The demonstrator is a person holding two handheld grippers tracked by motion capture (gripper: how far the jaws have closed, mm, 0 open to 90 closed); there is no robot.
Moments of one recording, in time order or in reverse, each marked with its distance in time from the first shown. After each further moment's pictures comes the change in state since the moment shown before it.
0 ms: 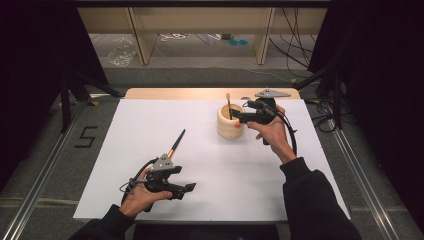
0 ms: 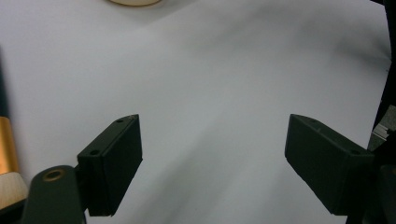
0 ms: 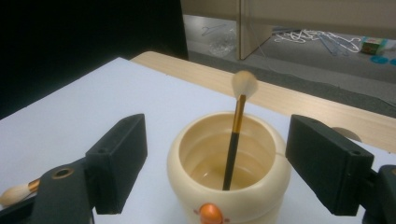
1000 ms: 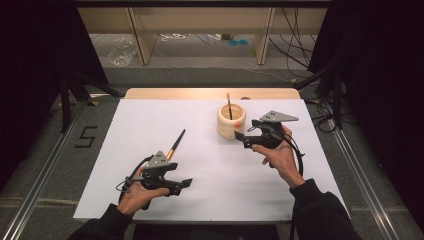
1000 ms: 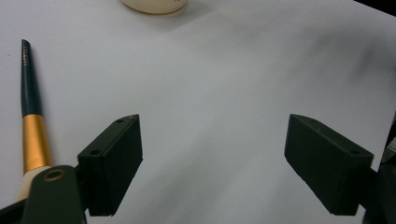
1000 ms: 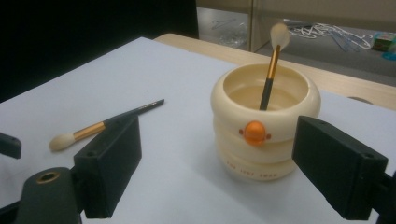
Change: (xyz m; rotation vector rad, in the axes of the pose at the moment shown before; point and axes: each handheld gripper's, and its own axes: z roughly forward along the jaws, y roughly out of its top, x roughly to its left) left arm 0.006 0.002 -0.005 -0.039 0.048 -0.031; right arm 0.032 -0.044 -0.046 0.015 0.031 -0.025
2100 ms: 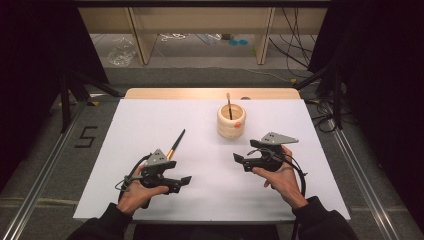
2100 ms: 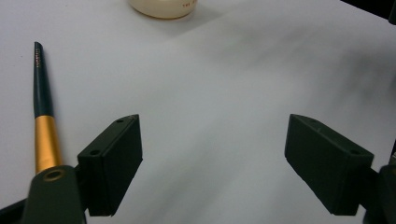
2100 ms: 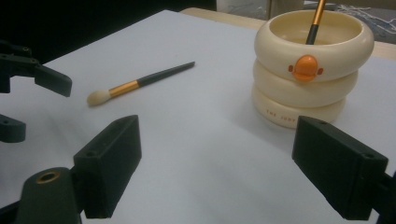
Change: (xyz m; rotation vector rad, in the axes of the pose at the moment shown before) left arm 0.004 0.002 -0.002 -0.014 0.013 -0.022; right arm 0.030 -0.040 -0.019 0.048 0.065 -0.009
